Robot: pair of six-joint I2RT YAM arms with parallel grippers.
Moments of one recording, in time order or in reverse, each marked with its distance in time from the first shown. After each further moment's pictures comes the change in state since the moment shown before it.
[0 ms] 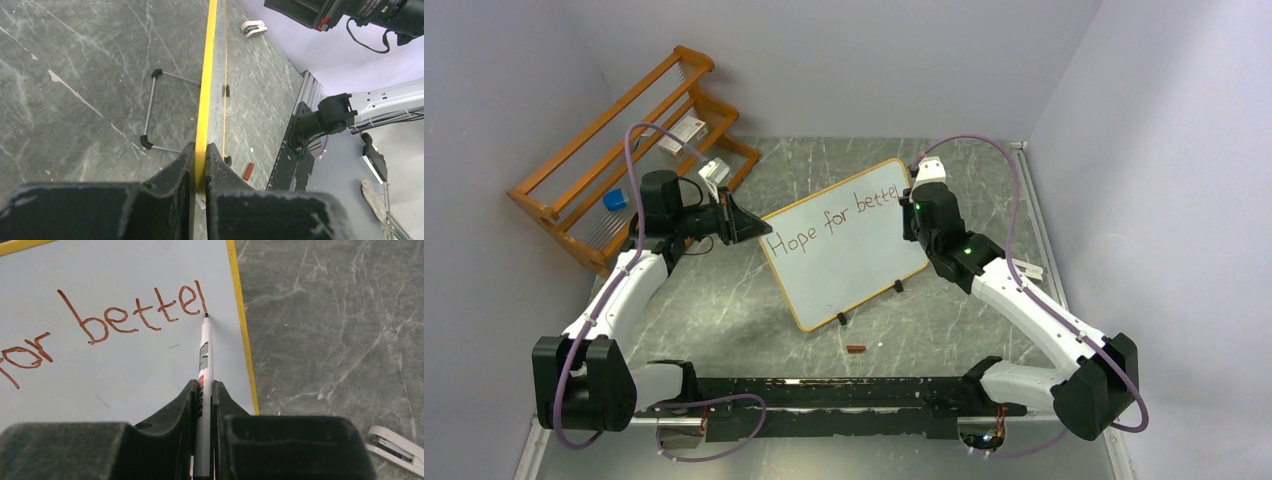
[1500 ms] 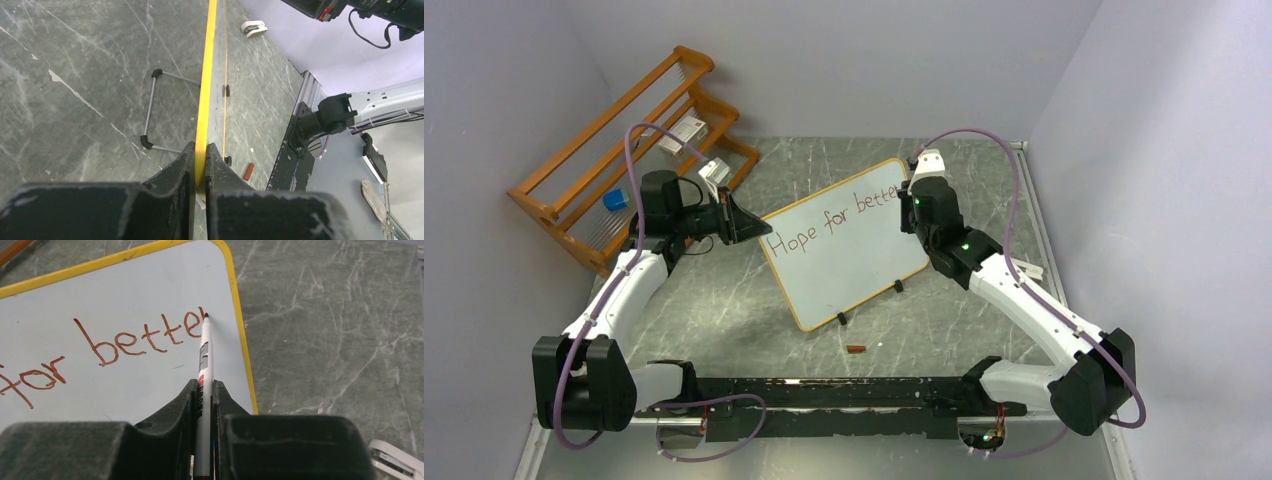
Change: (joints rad) left arm 0.000 0.001 0.000 0.000 0.000 0.000; right arm 0.000 0.026 0.030 0.051 0.011 -0.011
